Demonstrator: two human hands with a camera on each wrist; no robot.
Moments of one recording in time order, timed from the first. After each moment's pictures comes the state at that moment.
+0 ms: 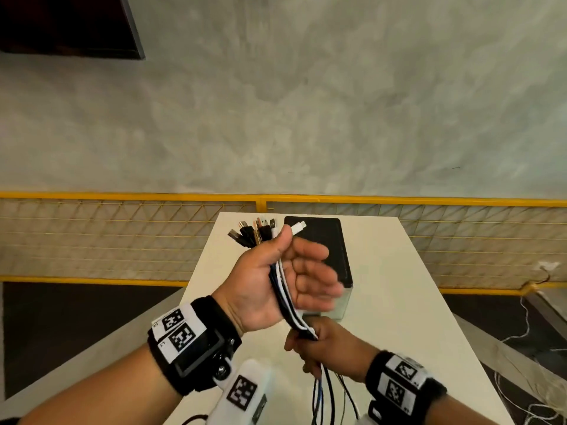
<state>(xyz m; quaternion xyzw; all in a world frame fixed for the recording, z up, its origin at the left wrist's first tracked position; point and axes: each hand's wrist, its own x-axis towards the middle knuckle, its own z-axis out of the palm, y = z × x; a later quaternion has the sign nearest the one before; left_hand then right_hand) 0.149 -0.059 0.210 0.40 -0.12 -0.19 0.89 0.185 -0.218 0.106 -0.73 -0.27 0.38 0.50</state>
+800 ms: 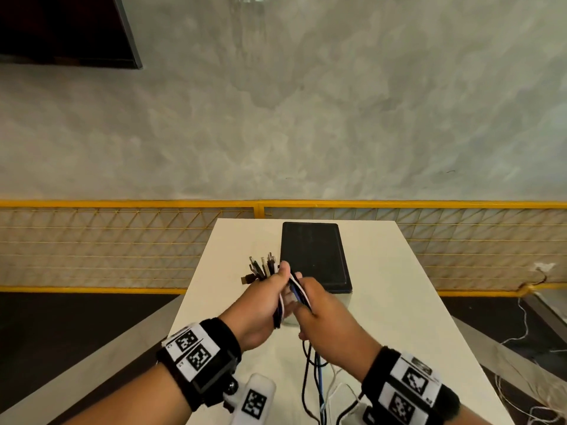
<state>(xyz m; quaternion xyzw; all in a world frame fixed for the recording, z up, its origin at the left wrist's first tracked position) 0.166 -0.060 0.157 0.56 0.19 -0.08 0.80 0.183 -0.194 0.152 -0.84 -0.29 0.10 0.44</state>
